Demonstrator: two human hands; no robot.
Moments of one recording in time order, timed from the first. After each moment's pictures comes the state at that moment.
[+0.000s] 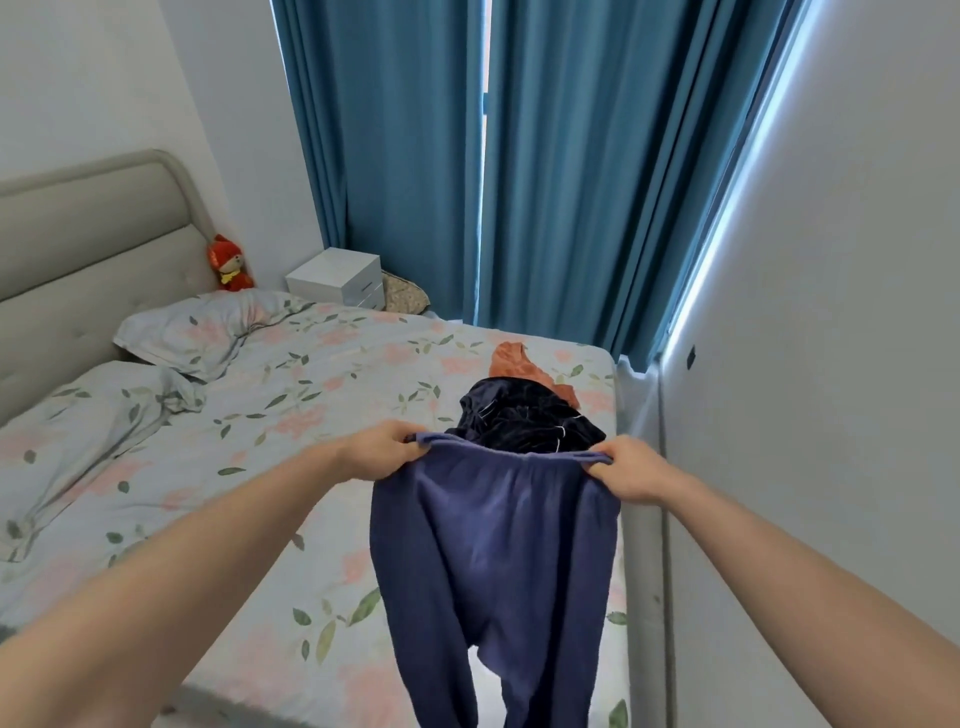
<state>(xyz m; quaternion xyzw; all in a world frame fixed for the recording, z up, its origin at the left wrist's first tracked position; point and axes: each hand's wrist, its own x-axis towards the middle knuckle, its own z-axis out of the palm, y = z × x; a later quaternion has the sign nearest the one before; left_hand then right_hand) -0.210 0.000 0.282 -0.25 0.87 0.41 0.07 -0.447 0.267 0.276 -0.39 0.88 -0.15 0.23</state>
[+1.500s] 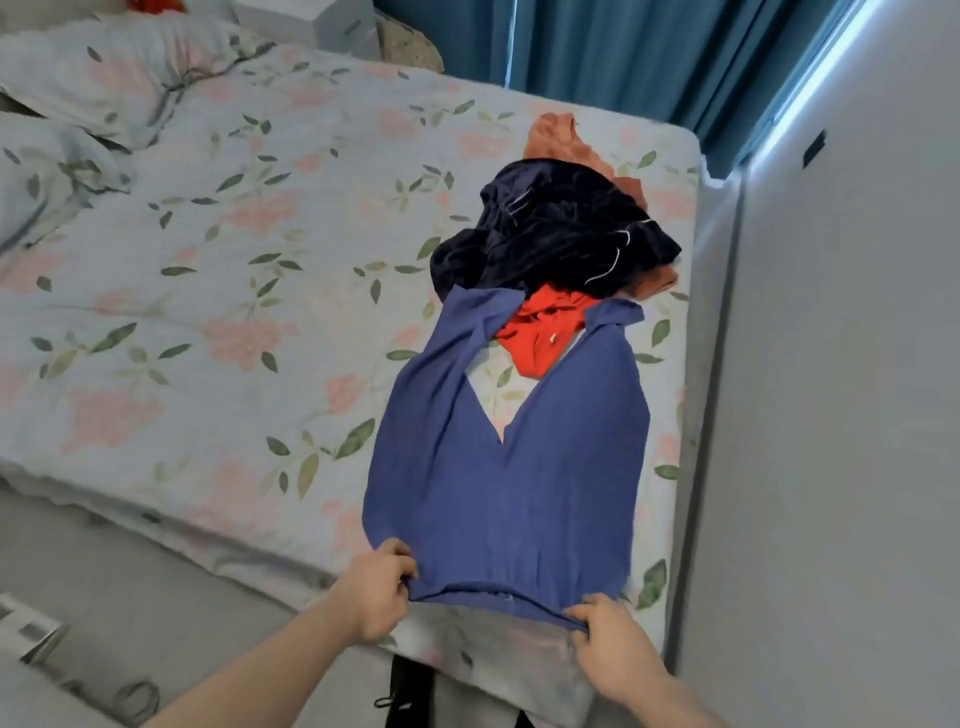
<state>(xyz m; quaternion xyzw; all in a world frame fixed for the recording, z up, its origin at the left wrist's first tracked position) -0.105 0.103 -0.176 -0.31 0.84 0.35 0.26 -0.309 0.362 -0.167 -0.31 0.84 -0.05 0.44</state>
